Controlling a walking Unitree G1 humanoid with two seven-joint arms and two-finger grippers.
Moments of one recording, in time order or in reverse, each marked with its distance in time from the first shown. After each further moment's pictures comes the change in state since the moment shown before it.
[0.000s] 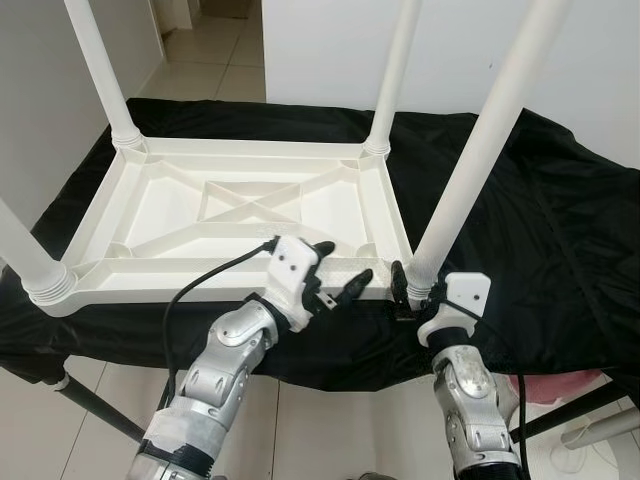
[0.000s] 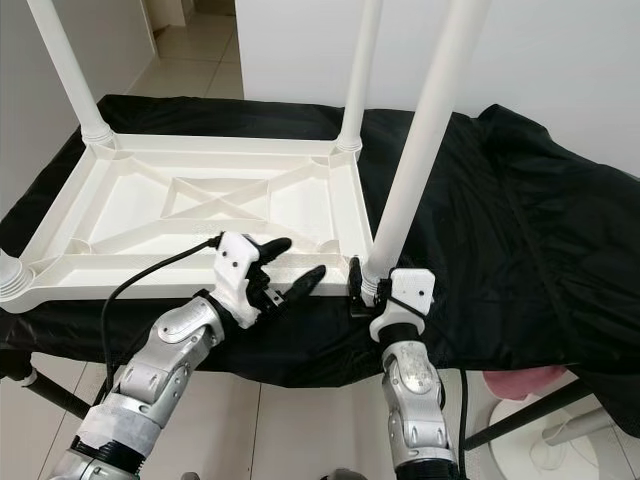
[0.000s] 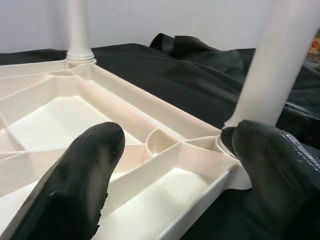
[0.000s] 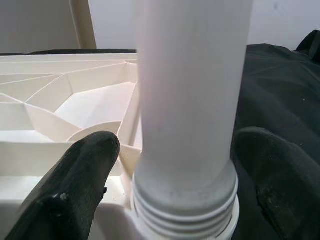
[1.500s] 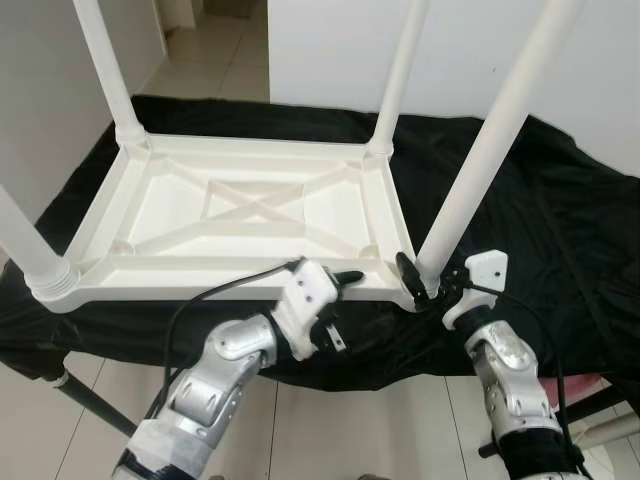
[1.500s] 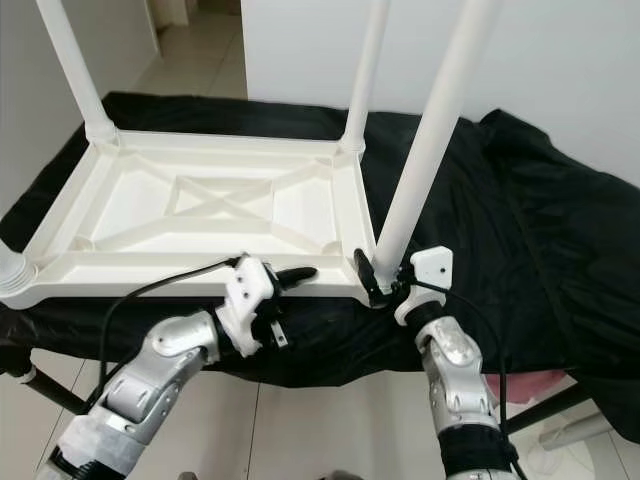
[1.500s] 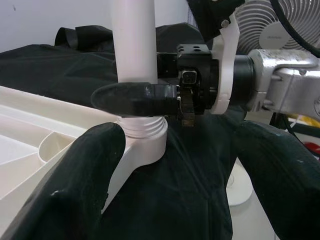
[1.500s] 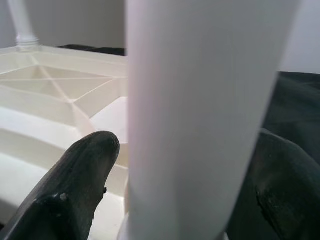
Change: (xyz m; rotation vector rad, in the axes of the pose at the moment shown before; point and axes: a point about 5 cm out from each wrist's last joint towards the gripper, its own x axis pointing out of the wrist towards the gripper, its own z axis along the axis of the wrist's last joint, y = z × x) left arm -0.011 -0.037 0.002 0.111 0.075 -0.398; right arm 0.033 -0.033 0.014 -0.070 0.006 0.362
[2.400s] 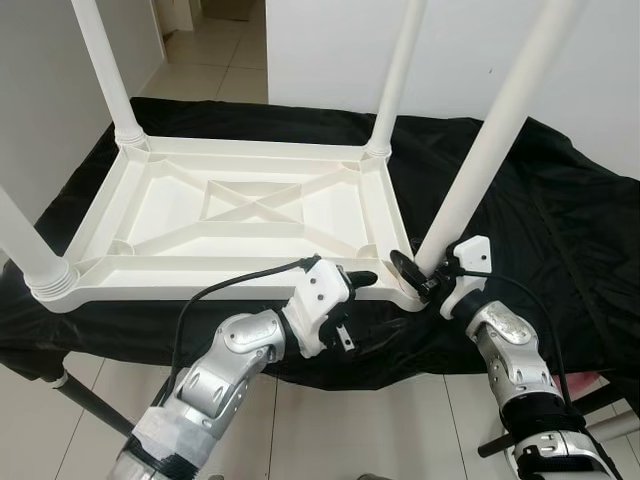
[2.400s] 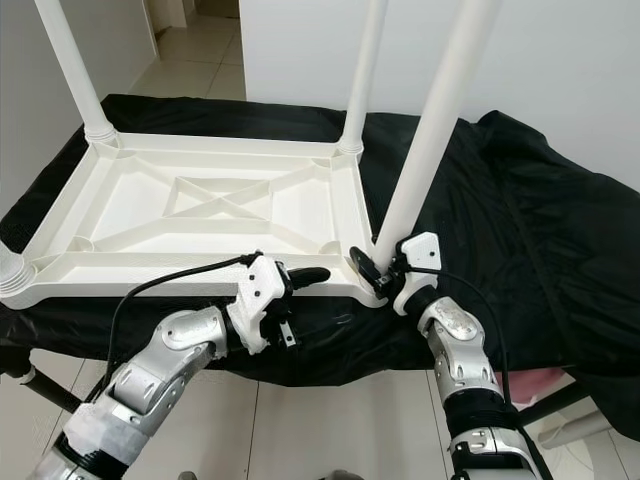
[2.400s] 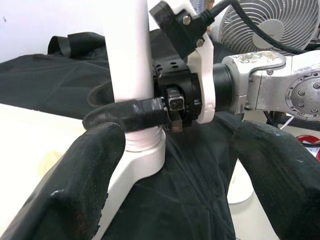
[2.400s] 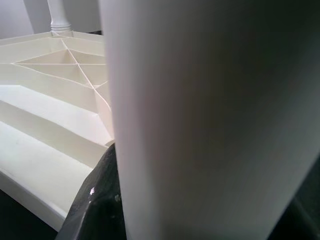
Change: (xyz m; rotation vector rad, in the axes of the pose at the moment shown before) left arm 0.010 0.003 0.007 0.034 -0.005 -0.046; right arm 0.014 -0.007 -0.008 0.002 0.060 0.145
